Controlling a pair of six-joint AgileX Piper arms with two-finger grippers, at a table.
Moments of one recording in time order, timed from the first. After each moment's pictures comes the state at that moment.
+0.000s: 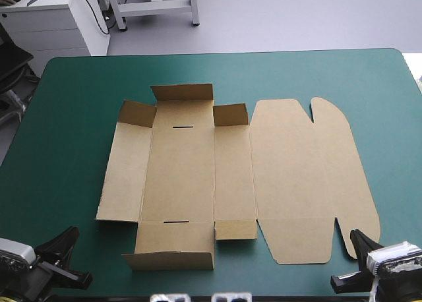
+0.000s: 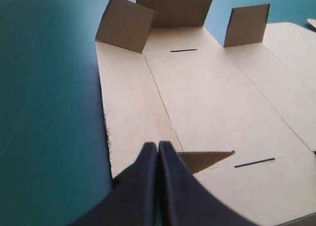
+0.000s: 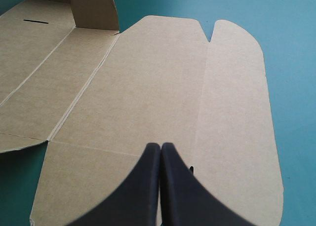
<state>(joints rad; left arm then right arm) -0.40 -0.02 -0.44 0.08 0.85 -0.16 -0.08 -0.01 -0.46 0.32 0.93 -0.29</state>
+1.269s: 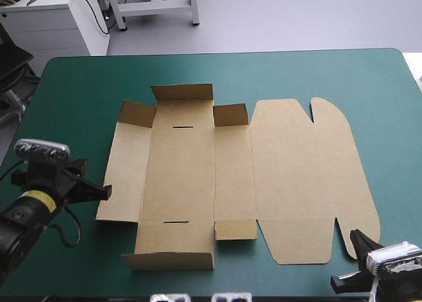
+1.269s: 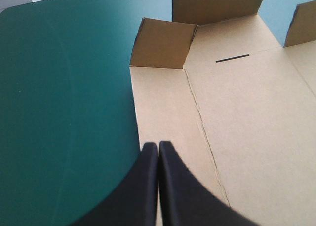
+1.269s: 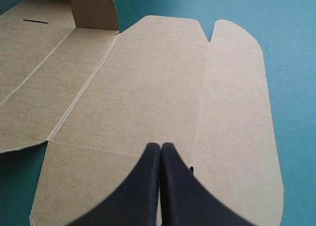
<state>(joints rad) -0.40 0.72 -0.82 0.29 0.76 -0.23 -0.08 -0.01 -0.46 0.32 0.93 -0.29</state>
